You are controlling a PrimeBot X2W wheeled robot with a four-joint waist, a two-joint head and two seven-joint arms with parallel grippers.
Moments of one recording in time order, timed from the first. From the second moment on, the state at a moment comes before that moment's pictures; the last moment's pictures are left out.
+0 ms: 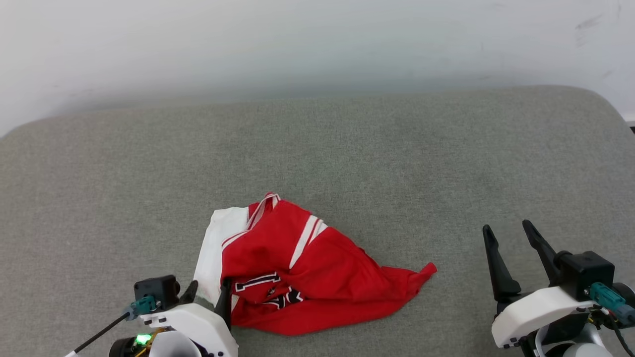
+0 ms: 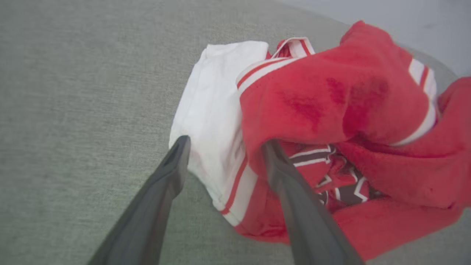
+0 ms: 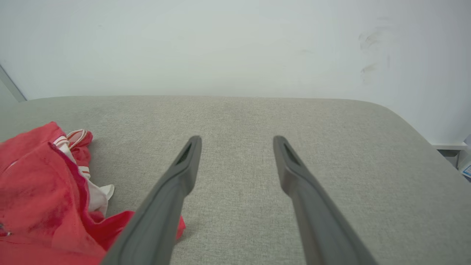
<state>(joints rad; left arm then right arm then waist) -0.08 0.25 -0.32 0.25 -0.63 0.17 0.05 -0.02 -0.05 -0.01 0.02 0.08 0.13 -0.01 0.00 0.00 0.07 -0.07</state>
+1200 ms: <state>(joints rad) -0.35 0.16 -0.68 0.27 -0.51 -0.04 0.27 -0.02 -0.05 -0.02 0.01 0.08 0.13 0.00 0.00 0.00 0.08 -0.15</state>
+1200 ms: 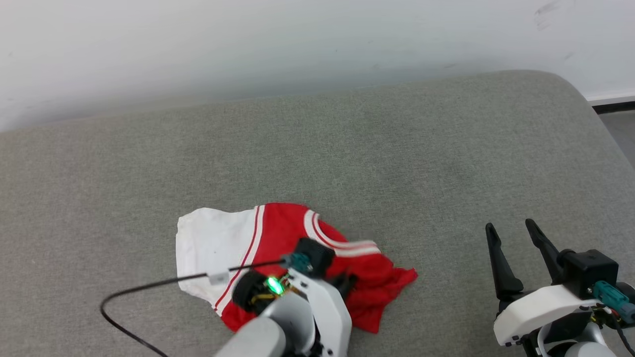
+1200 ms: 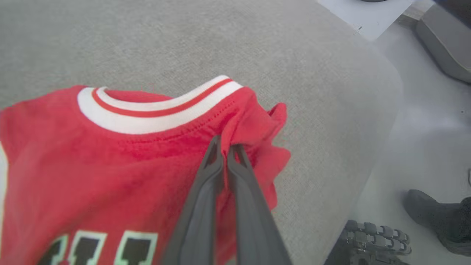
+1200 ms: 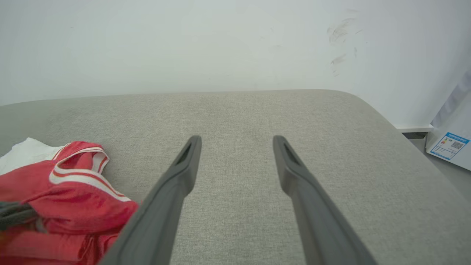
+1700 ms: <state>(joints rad) -0.32 0.15 -0.62 0.27 -0.50 0.00 0.00 -0.02 -0.05 -0.03 0.01 0.08 0.13 0.00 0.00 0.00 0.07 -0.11</state>
